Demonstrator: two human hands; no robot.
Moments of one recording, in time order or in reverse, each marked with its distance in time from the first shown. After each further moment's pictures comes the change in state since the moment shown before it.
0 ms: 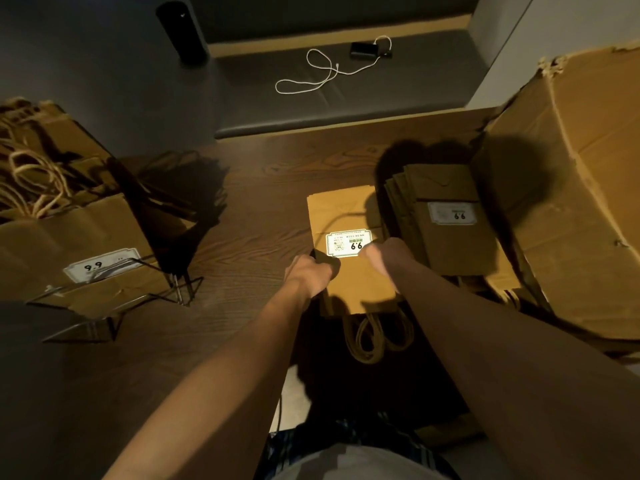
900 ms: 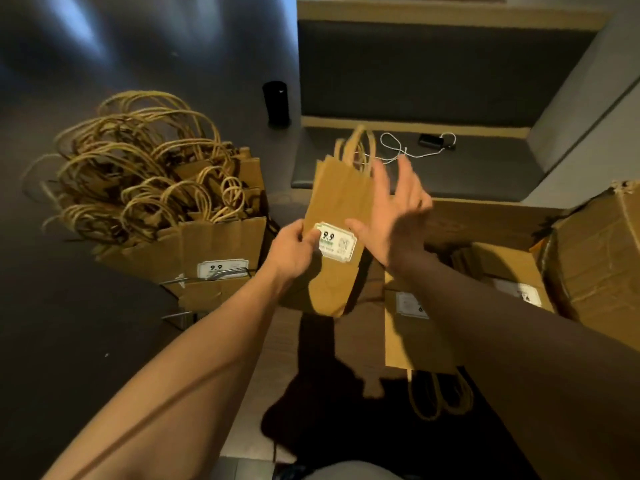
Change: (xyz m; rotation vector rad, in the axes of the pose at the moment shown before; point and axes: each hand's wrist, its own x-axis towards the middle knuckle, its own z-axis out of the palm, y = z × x) left_hand -0.035 -0.009 -0.177 -0.225 0.317 0.519; right_hand -0.110 -0.148 0.040 -0.582 0.612 -1.078
